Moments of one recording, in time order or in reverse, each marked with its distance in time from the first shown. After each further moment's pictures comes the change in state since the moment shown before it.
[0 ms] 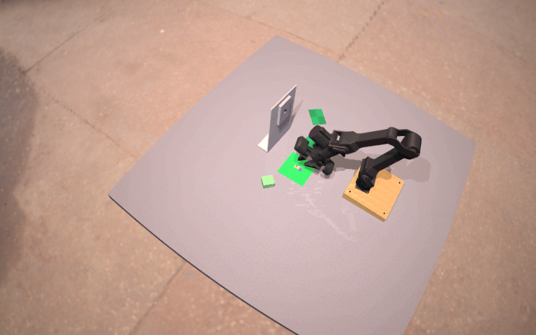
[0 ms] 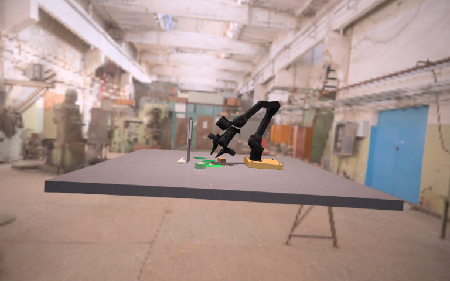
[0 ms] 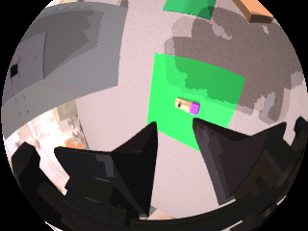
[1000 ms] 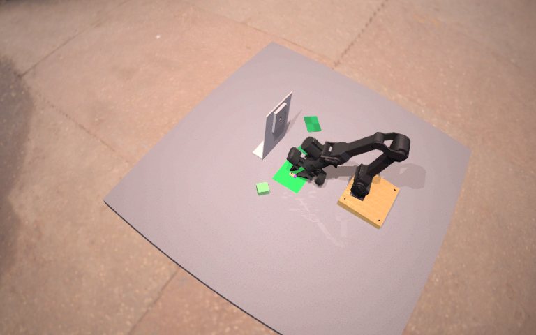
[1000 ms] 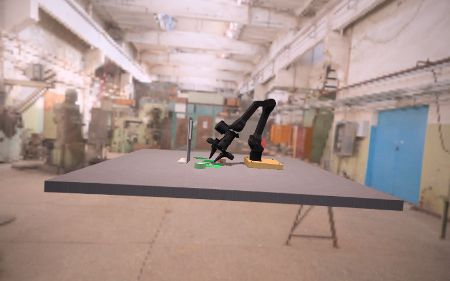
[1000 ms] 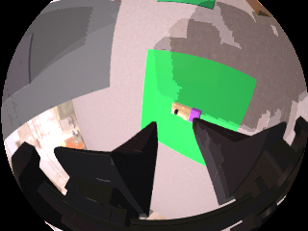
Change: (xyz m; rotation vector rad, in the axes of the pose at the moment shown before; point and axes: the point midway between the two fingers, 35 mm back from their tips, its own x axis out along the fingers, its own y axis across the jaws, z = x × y) arm 0.025 -0.009 -0.001 -0.003 0.005 0.006
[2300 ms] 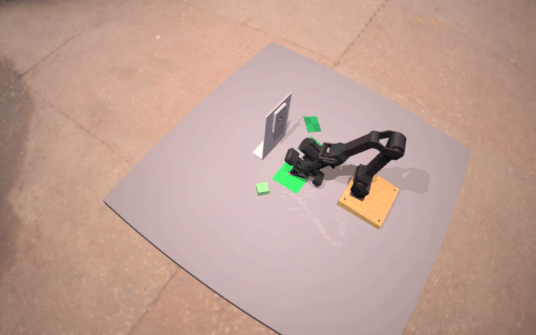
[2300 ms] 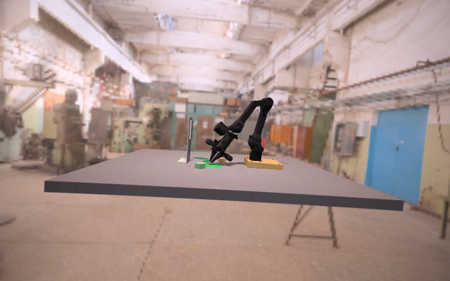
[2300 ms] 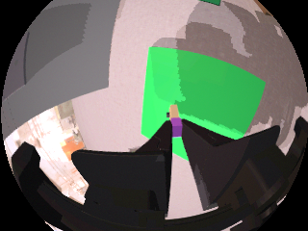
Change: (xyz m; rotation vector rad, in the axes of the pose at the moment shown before) arm 0.011 0.002 0.000 -0.004 0.003 0.005
